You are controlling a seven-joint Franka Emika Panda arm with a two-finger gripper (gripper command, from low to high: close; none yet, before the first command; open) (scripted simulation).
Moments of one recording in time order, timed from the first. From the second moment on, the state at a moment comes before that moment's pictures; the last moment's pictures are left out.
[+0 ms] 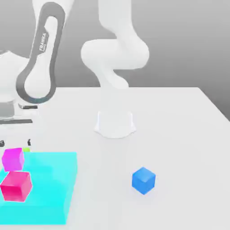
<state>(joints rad) -0.11 0.18 -0.78 -2.70 0.40 2.81 -0.54</state>
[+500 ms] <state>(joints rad) -0.38 0.39 -0.44 -2.62 0.77 2.91 -0.83</state>
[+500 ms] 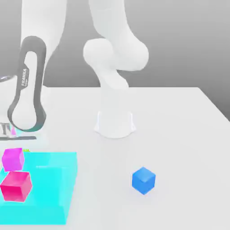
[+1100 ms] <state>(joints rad) -0.06 0.11 -0.82 -2.59 0.25 2.77 -0.45</state>
